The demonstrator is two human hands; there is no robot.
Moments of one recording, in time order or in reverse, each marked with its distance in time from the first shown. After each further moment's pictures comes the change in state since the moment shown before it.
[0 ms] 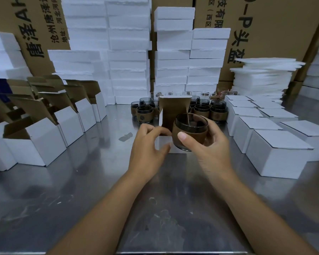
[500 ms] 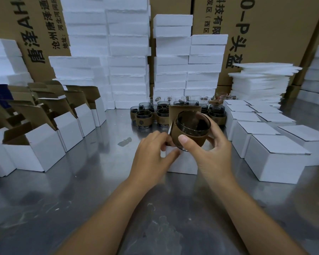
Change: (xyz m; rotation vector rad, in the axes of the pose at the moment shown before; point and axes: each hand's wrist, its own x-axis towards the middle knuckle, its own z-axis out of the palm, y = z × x) left_hand -0.005 0.012 -0.002 -0.003 0.001 0.235; right_hand 0.001 -0.008 -0.001 -0.054 0.054 -0.152
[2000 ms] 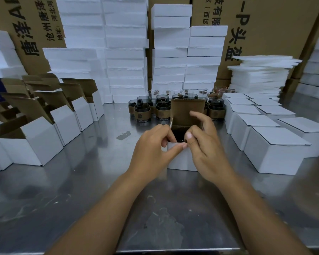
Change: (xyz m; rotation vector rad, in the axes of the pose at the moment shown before) left_hand 0.001 -0.005 0.001 -0.096 0.004 0.134; right_hand 0.003 0.022 -0.010 -0.574 -0.260 -0.209
